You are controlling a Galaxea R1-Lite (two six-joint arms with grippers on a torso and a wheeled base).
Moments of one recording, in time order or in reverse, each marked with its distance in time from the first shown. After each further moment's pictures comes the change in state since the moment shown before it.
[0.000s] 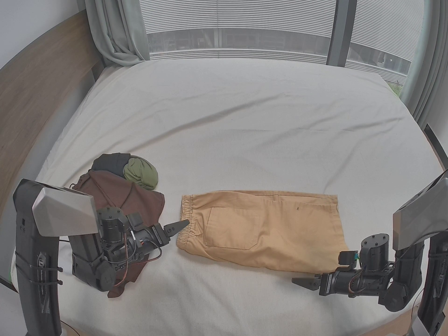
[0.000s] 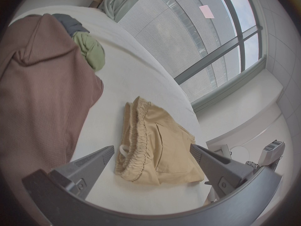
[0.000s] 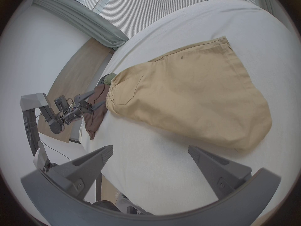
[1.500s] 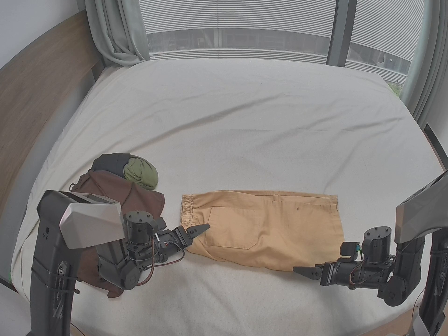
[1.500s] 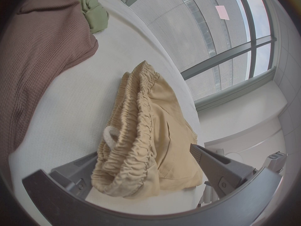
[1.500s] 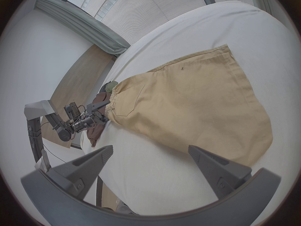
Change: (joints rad) left arm -0.103 0.123 -0.202 0.134 0.054 -0.143; right arm -0.046 -0.008 -0.056 0.000 0.034 0.003
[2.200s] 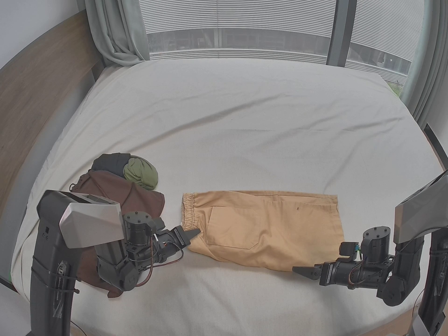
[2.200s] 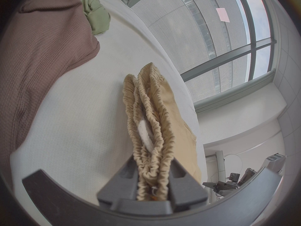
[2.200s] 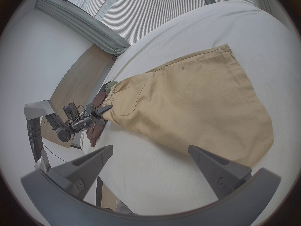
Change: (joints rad) left arm 0.003 0.000 0.015 -0.028 0.004 -0.017; right arm 0.002 0.007 -0.007 0.000 0.000 0.000
